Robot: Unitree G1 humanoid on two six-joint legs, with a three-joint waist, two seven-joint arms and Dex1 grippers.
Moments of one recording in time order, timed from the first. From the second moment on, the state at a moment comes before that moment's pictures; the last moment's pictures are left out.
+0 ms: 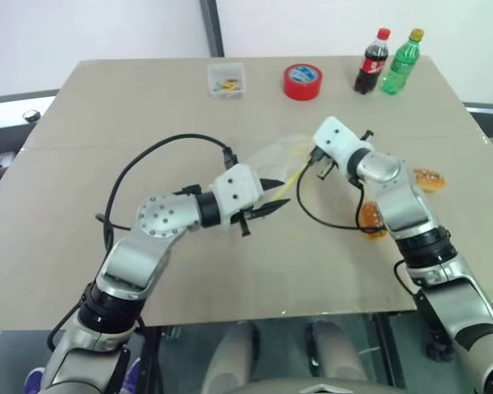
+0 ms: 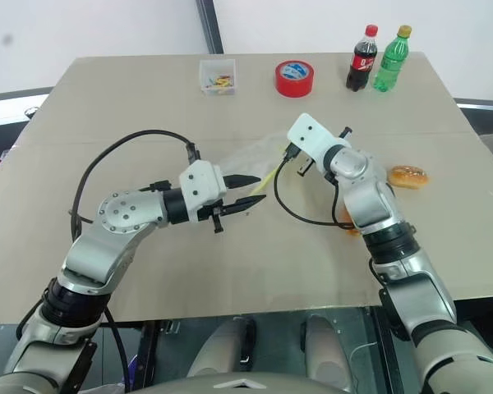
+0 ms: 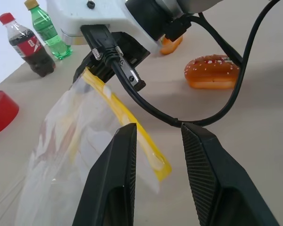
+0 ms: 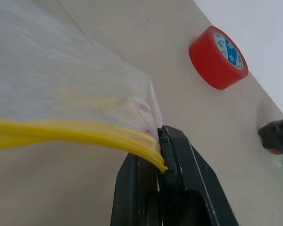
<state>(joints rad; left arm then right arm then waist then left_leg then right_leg) -0.42 0.61 -0.20 -0.41 -0.20 0.36 -0.81 -0.79 -0.35 0.26 0.09 -0.30 0.55 0.54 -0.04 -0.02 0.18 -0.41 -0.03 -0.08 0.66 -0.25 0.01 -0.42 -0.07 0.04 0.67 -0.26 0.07</state>
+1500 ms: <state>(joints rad) -0.56 0.53 -0.08 0.22 -0.27 -0.21 -1.07 -0.50 -0.15 0.00 -0.55 0.04 1.06 0.50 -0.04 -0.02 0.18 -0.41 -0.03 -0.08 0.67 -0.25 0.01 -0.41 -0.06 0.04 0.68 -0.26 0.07</state>
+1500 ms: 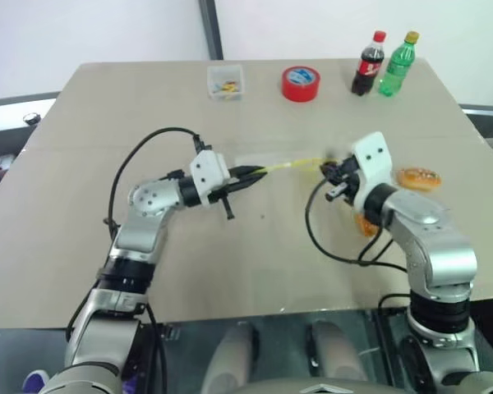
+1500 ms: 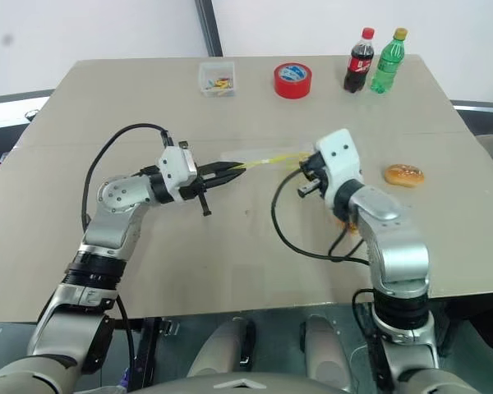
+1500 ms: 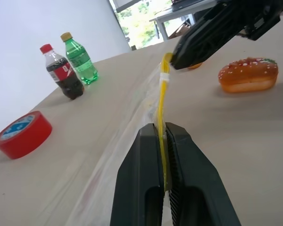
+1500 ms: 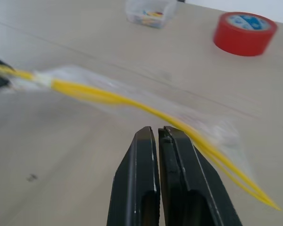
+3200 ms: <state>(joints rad) -0.55 0.54 -0.08 0.25 -0.26 -0.25 -1.08 -0.56 -0.54 0.34 -0.47 -0.13 0.55 0.63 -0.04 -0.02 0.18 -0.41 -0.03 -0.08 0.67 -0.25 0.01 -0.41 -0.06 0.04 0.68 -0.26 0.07</state>
